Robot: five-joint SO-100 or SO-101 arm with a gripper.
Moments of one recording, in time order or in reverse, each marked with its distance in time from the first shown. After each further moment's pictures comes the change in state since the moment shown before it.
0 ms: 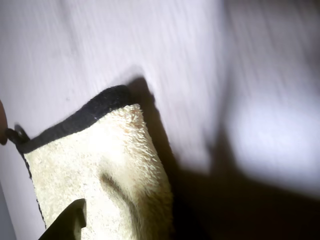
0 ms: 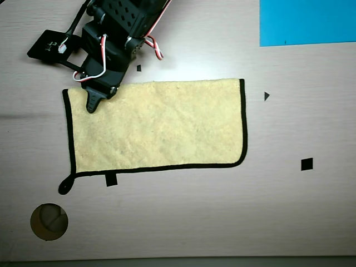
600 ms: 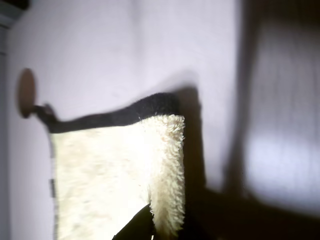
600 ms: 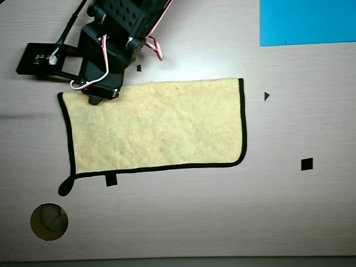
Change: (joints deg) arm -0.4 4.4 1.0 -5.5 -13.4
